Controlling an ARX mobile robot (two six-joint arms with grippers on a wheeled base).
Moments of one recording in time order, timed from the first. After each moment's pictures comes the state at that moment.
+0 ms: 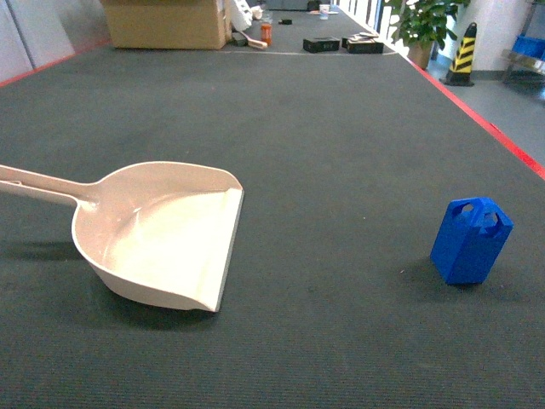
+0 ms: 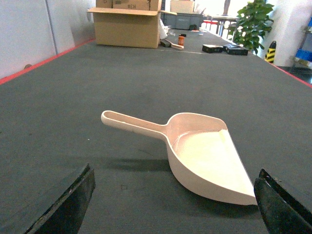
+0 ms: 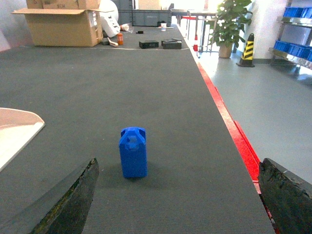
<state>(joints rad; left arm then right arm) 0.00 0.01 0.02 -0.01 0.00 -0.01 0.00 0.00 0.01 0.00 0.00 0.00</state>
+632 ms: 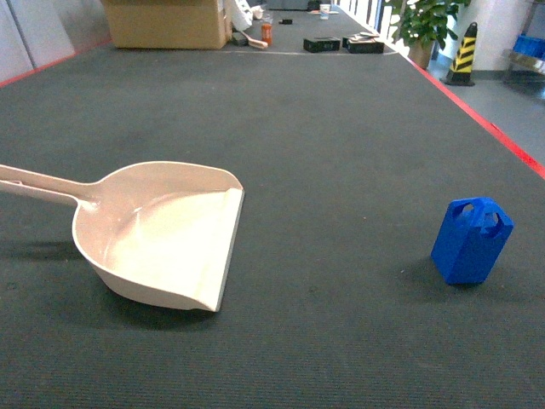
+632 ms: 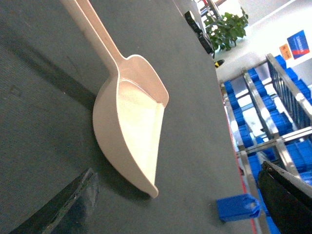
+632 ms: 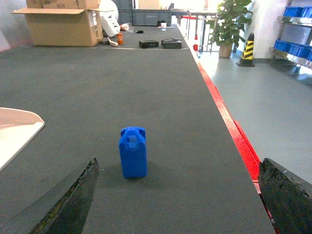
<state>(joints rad) 0.06 0.94 0.09 0.67 0.22 -0.90 0.00 0.00 0.01 -0.01 0.00 0.00</state>
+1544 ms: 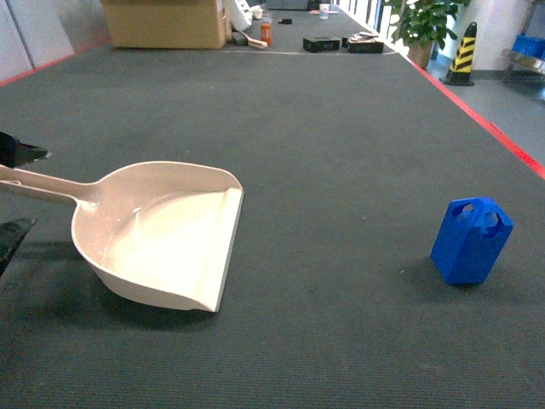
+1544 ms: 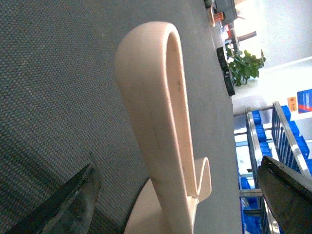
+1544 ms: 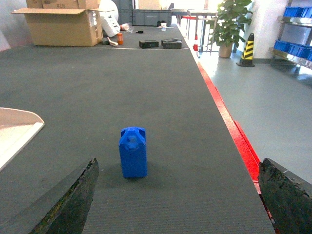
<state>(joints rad) 0.17 2.05 0.73 1.10 0.22 -1.12 0.00 0.00 0.01 0.00 0.00 0.00</state>
